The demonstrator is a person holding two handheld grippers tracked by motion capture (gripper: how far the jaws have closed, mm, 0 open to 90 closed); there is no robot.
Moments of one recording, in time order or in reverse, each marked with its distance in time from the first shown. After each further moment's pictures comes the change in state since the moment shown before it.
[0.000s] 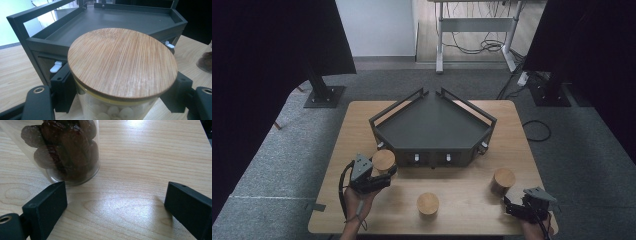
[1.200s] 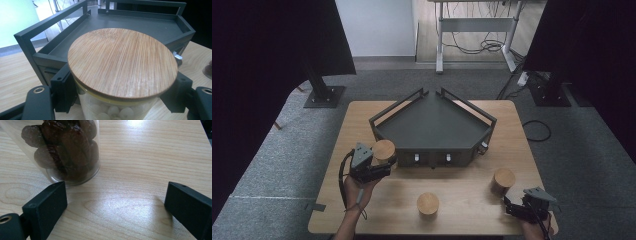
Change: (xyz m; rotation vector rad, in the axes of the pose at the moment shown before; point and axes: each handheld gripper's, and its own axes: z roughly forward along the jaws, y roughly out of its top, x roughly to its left) left arm 0.010 0.026 0.013 0.010 0.012 0.005; right arm 0.000 0.000 0.000 0.000 0.001 -0.002
